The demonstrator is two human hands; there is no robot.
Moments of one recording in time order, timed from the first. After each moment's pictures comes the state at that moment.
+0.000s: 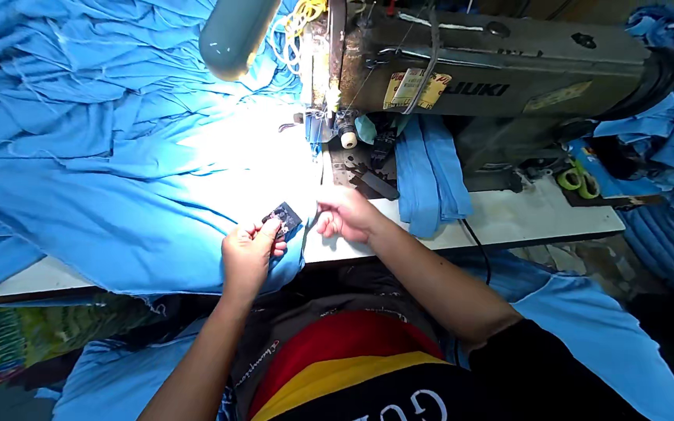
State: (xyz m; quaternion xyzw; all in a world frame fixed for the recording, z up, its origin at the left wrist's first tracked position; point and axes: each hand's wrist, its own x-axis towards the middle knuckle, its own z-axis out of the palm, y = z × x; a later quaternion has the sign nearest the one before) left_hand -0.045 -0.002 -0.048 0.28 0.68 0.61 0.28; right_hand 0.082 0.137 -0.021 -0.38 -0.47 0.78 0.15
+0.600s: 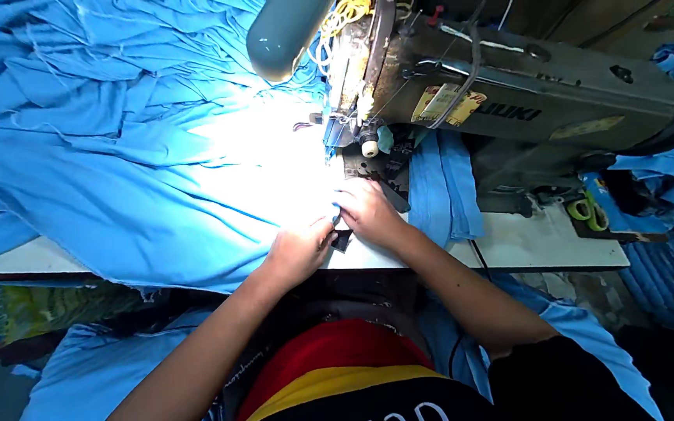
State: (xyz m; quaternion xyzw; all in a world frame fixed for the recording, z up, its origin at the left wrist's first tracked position) left_hand -0.036 0.034 -0.059 0.70 0.61 0.35 0.07; right_hand 0.106 0.180 -0.061 -0.12 -0.96 0.09 0.24
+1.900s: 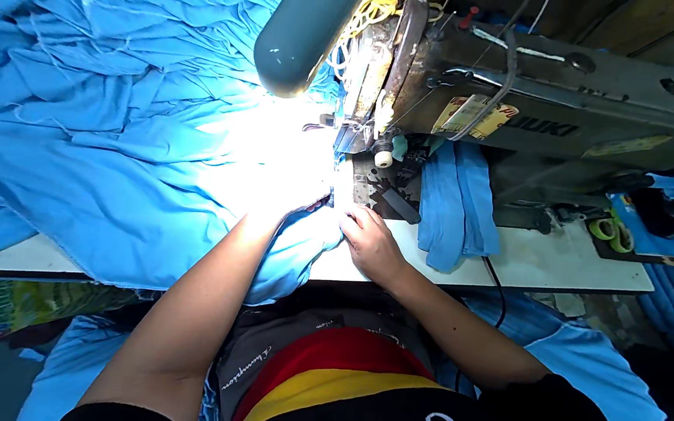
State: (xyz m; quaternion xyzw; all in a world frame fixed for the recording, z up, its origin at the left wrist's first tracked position) left_hand -0.088 0.131 -0.016 0.44 0.75 0.21 0.44; right_hand 0.111 0.138 -0.082 -0.20 -0.93 0.09 0.28
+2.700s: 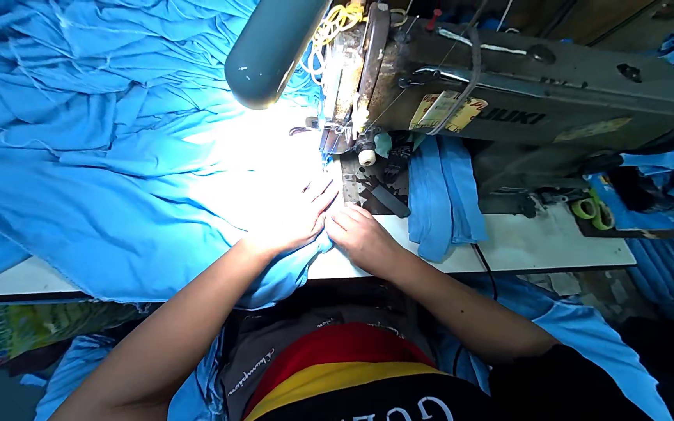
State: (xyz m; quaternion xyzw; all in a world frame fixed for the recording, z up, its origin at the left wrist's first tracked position) left_hand -0.087 0.099 -0.081 0.81 0.54 0.22 0.03; right_hand 0.111 0.146 -0.061 -0.10 -0.97 0.06 0.21
